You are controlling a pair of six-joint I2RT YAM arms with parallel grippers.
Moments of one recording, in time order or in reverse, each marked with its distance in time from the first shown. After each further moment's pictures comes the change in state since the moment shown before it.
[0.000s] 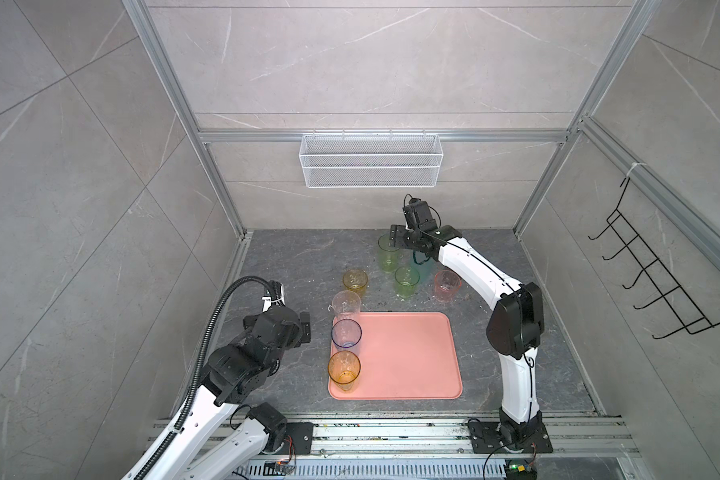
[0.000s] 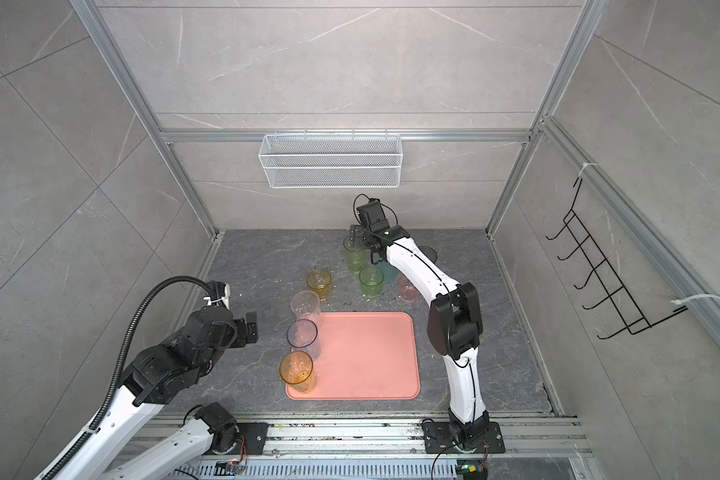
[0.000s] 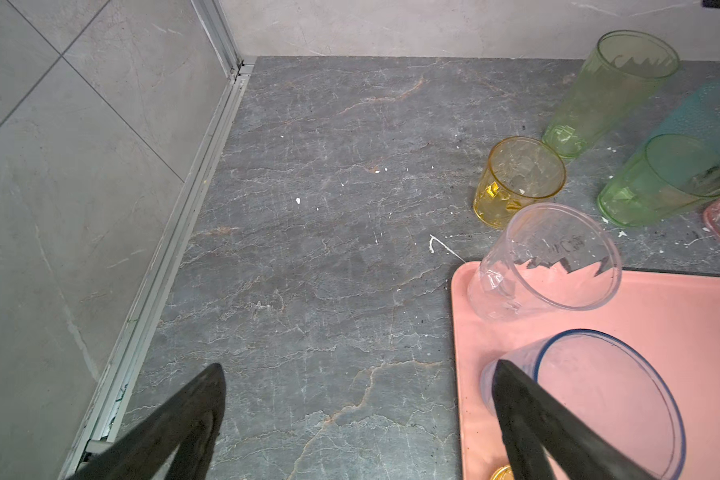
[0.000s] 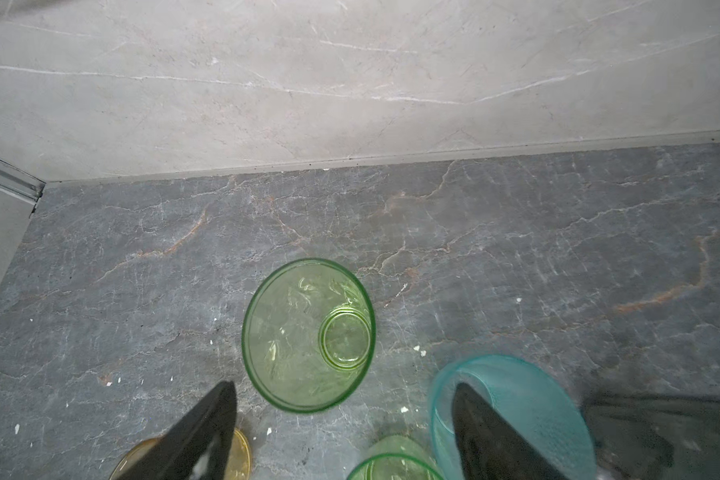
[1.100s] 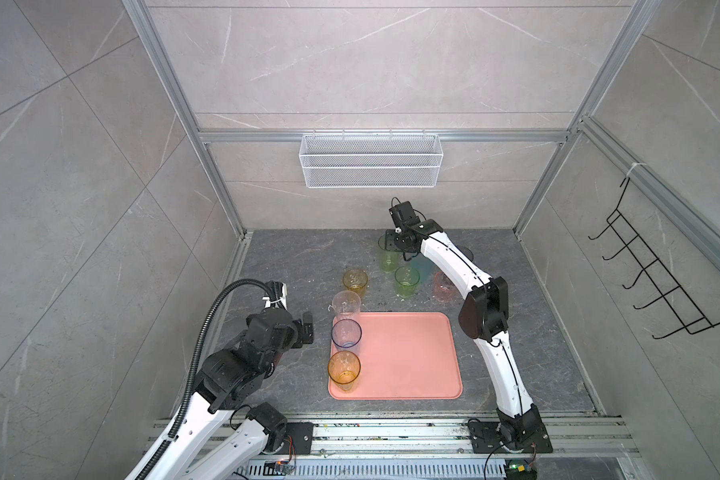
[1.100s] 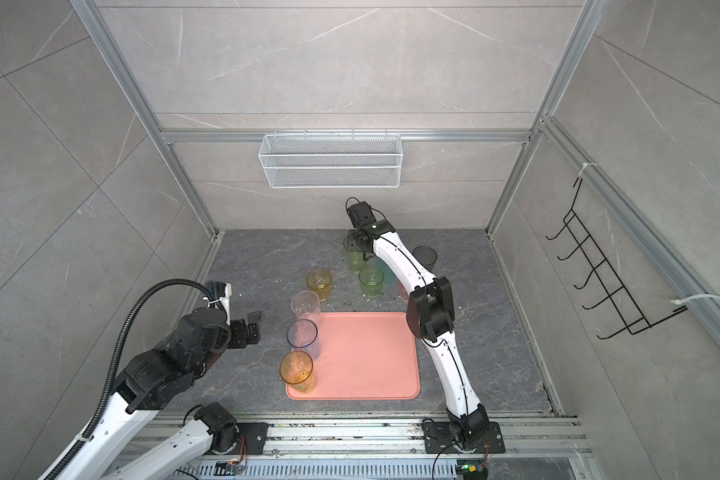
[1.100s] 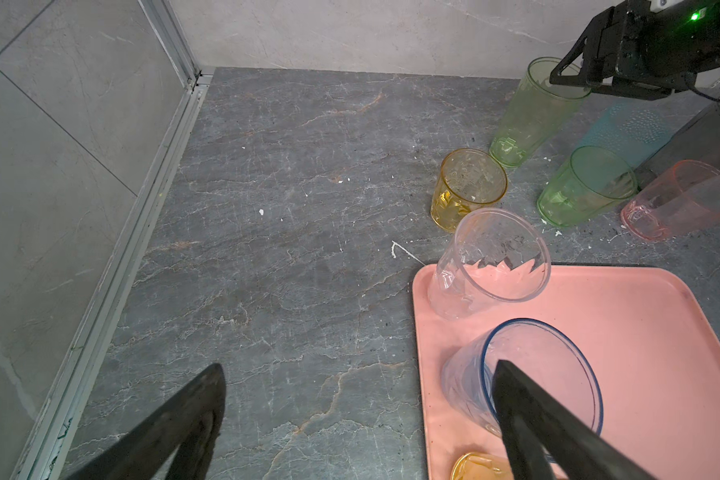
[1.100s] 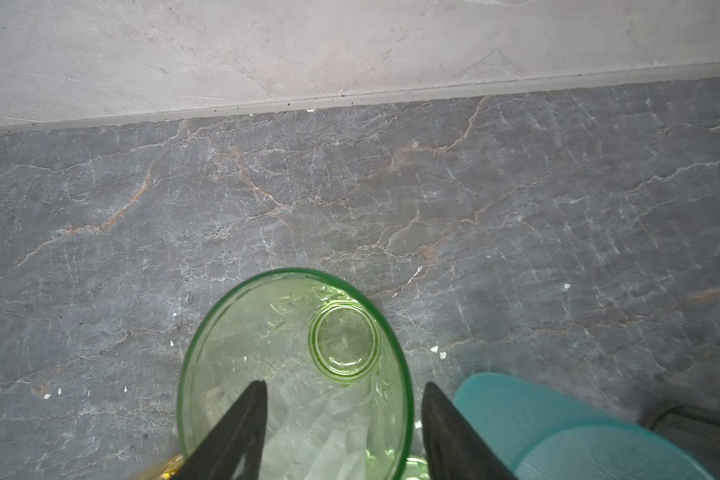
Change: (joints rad) left arm 0.000 -0.021 -0.001 0.043 0.085 0.020; right arm -0.001 0.299 0.389 -0.264 -0.022 0.027
